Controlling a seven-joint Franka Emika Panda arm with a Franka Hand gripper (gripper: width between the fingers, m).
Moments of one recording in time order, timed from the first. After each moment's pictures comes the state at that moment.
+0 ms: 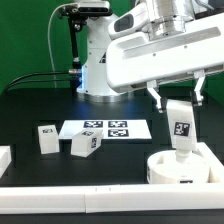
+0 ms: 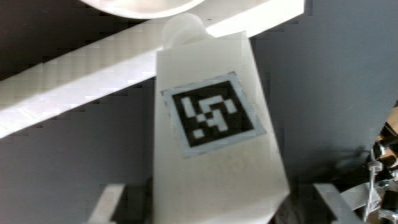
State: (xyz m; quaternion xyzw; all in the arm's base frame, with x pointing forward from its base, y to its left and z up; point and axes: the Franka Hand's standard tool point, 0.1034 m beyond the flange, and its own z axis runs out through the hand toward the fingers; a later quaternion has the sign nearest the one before) arm 0.597 0.075 0.135 -0.94 0.16 -0.30 0.08
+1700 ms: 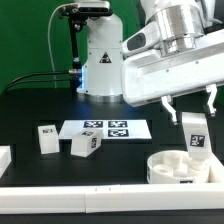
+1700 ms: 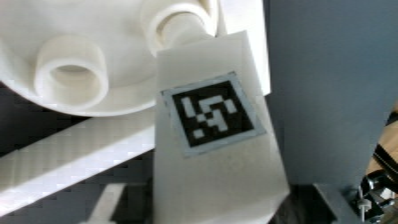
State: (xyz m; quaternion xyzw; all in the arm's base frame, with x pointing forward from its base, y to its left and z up) arm 0.575 0.103 0.106 -0.94 0.17 -0.26 0.11
